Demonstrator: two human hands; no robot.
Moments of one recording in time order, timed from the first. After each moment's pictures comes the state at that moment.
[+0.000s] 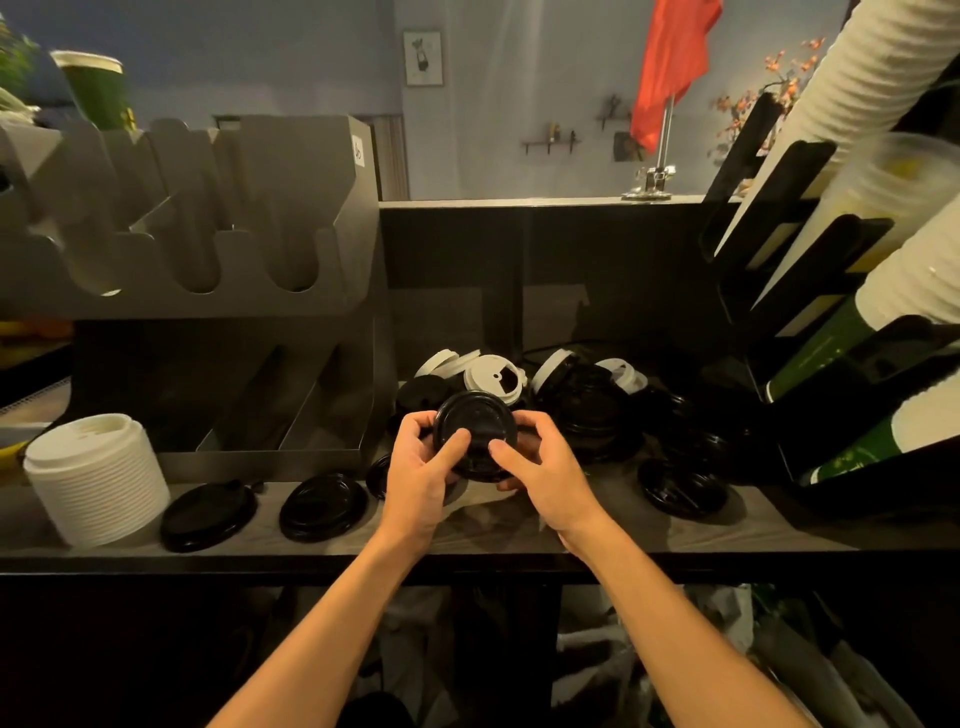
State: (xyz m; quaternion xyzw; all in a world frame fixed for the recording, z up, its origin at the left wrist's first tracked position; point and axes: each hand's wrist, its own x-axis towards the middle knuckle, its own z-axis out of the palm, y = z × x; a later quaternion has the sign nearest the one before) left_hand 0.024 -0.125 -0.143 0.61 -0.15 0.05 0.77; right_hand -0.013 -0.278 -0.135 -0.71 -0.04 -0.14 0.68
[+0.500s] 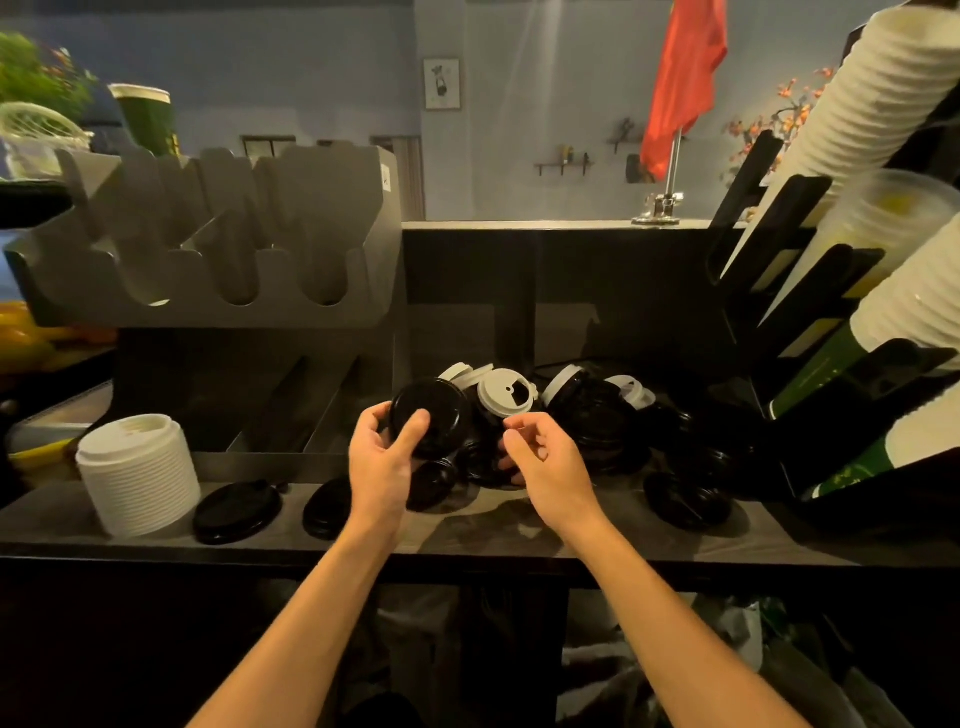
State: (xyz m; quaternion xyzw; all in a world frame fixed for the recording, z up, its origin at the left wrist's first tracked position) left_hand 0.021 -0.088 -0.117 0.59 -0.09 0.15 0.79; right_hand -0.013 -0.269 -0.123 -0.76 -0.05 -0.21 0.62
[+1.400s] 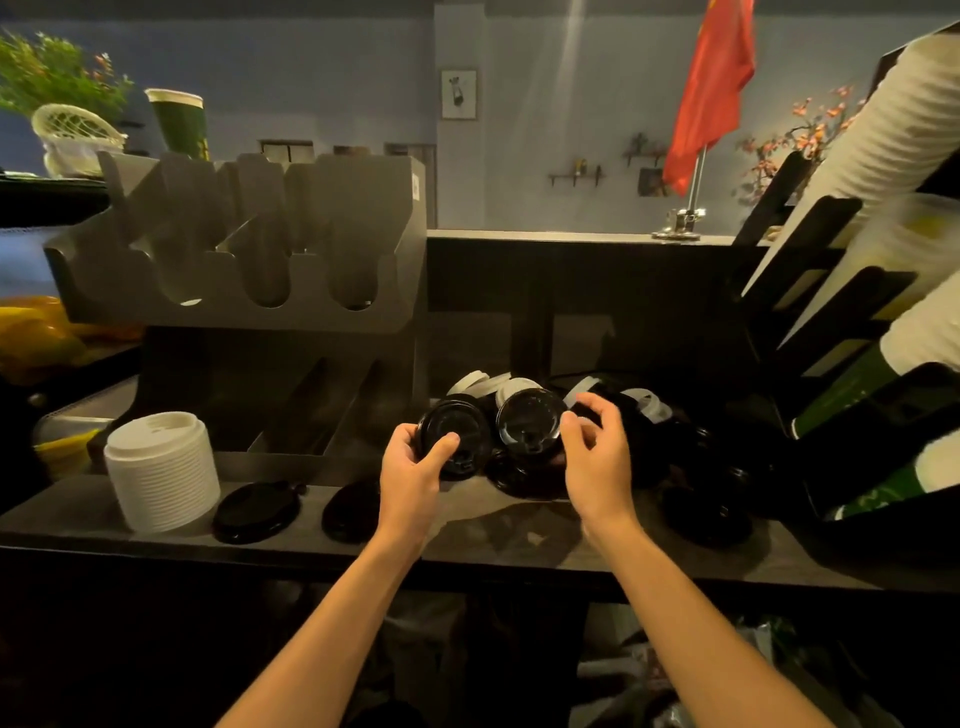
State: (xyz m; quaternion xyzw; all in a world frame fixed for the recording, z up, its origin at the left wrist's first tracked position) left_hand 0.022 -0.089 -0.126 0.63 -0.08 0.12 0.76; right_hand -0.012 -0.272 -0.106 -0.68 0.04 -0.32 0.65
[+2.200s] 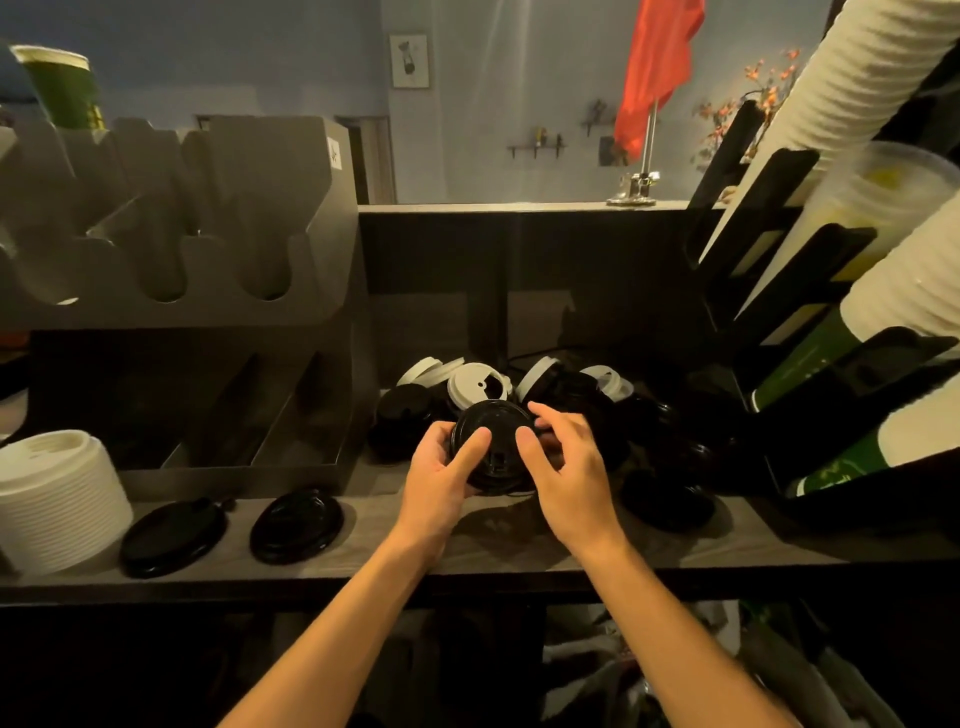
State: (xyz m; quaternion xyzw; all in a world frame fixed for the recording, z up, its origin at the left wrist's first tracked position) left_hand 0.021 -0.161 -0.130 0.62 -0.15 -0.01 0.77; right_hand -0.009 -0.311 -0.144 -0.79 -0.02 -0.34 0.51
